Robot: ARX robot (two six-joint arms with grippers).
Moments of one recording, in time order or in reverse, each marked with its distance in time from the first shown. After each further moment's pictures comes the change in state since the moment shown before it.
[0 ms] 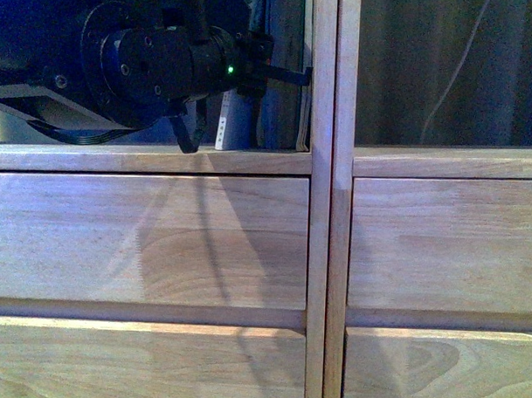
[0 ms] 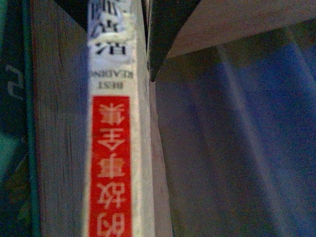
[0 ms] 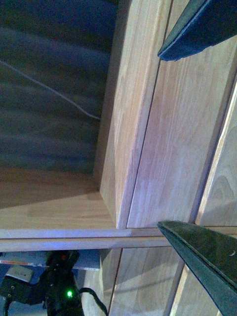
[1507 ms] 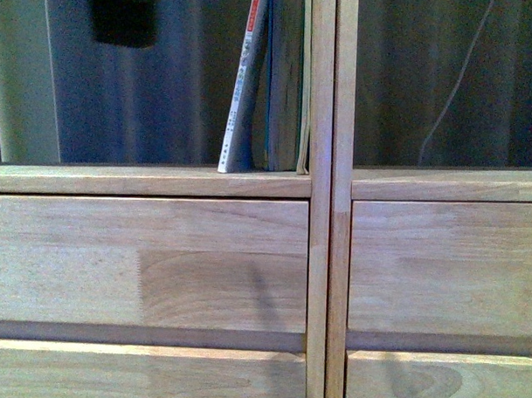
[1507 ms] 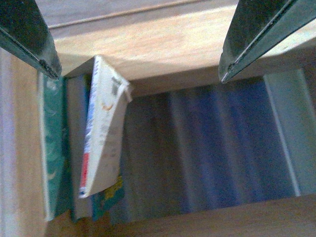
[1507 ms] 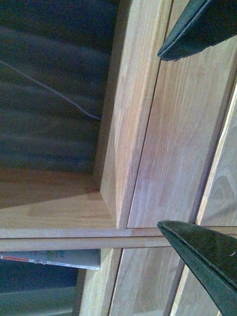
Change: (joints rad) left arm 0.143 -1.050 -1.099 0.125 0.034 -0.090; right arm 0.000 0.000 0.000 0.000 0.000 0.000
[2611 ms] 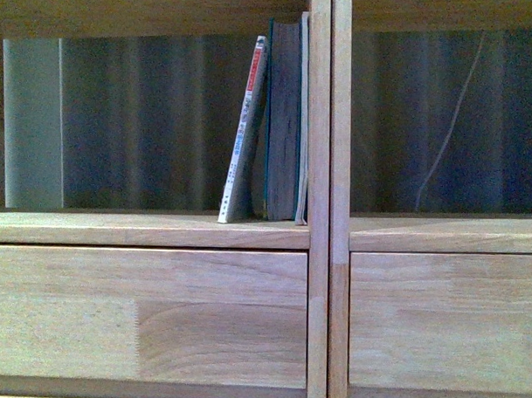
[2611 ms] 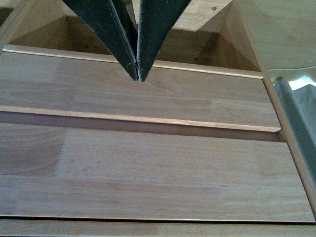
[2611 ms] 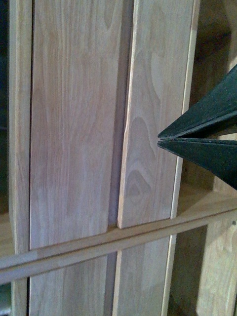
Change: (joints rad) left arm 0.264 -0.540 -0.487 -0.402 0.044 -0.194; right arm 0.364 -0.289 -0.204 -0.380 0.497 -0.021
